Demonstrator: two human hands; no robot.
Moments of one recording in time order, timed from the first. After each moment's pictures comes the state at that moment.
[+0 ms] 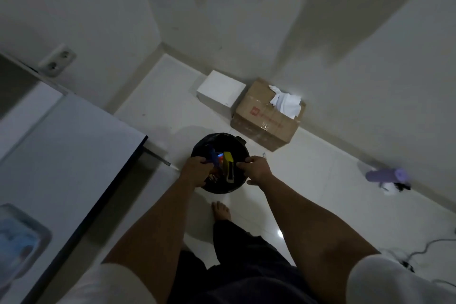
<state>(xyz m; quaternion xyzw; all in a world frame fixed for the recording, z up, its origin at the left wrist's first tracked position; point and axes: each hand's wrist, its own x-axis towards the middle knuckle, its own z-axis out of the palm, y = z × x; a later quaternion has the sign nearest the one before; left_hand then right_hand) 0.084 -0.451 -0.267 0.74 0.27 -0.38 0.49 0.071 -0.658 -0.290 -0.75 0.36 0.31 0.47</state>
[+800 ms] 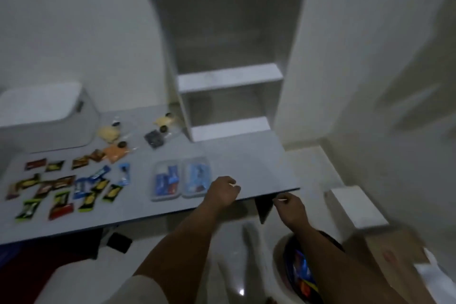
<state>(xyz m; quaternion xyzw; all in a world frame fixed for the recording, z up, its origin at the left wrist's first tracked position) -0.088 -0.190 -0.148 0.76 0.43 -0.07 0.47 0.045 -0.377 -0.212 -0.88 -0.13 0.29 0.35</state>
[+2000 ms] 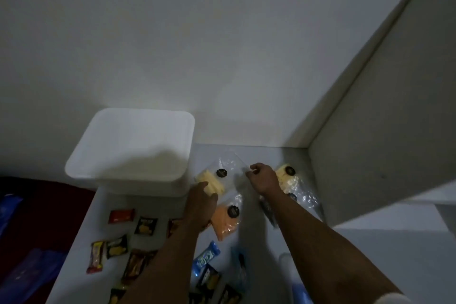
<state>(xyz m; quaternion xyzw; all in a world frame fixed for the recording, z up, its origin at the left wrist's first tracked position) -0.274 0.371 -0.212 0.66 0.58 0.06 0.48 -0.069 0.317 -0.210 -0.85 -0.29 0.34 0.28</state>
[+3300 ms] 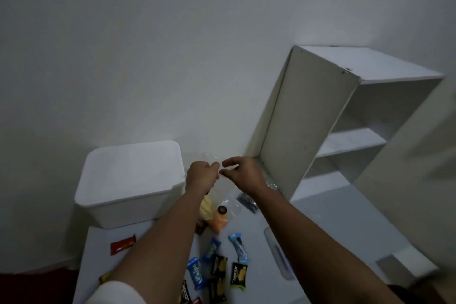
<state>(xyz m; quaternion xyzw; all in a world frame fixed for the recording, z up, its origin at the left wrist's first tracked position) -0.326 0.352 -0.039 0.68 0.43 0.17 0.58 -0.224 0.244 -0.038 -0.85 -0.36 0.11 0.37</state>
